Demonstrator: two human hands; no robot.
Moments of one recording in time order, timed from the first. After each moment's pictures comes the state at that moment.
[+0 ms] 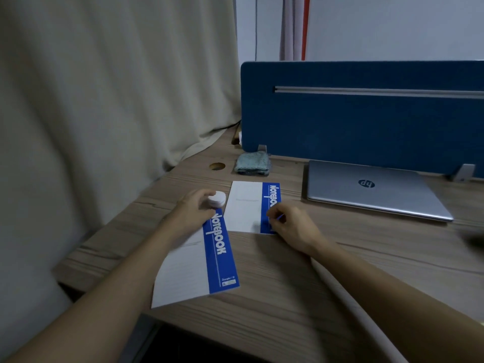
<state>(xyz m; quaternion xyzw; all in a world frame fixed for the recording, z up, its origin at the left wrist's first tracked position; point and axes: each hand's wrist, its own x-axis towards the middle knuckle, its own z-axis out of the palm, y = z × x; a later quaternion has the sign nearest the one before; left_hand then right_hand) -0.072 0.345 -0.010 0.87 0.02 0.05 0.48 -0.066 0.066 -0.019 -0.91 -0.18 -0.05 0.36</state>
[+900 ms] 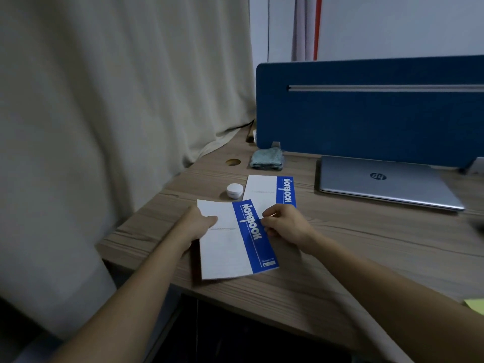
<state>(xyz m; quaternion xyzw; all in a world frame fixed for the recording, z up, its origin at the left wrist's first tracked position) -0.133 0.351 -0.004 0.87 0.18 0.02 0.46 -0.103 0.115 -0.013 -0.83 -0.07 0.12 0.53</state>
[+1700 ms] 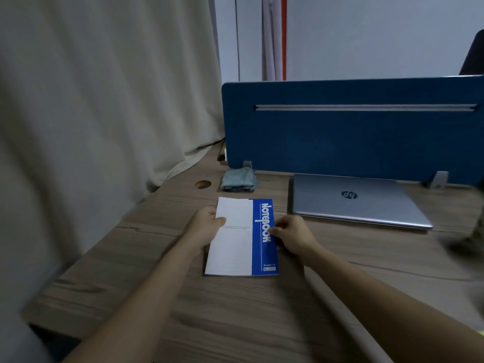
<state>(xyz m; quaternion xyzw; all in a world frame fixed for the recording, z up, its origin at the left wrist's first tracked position) -0.053 0.273 0.012 0.85 0.09 0.02 0.53 -0.046 0.051 -0.016 -0.83 0.02 0.05 0.55</state>
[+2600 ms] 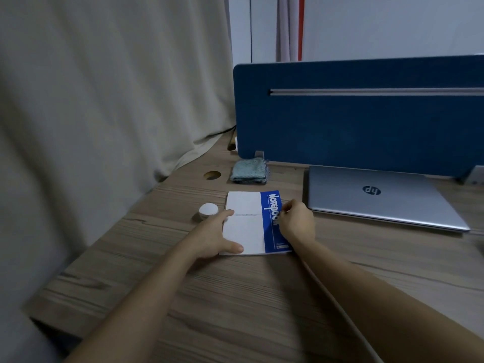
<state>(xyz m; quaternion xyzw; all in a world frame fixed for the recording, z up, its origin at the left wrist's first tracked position) -0.048 0.299 -0.014 0.93 -0.02 -0.10 0.35 -0.004 0.083 -0.028 -0.90 0.11 -0.08 0.42</state>
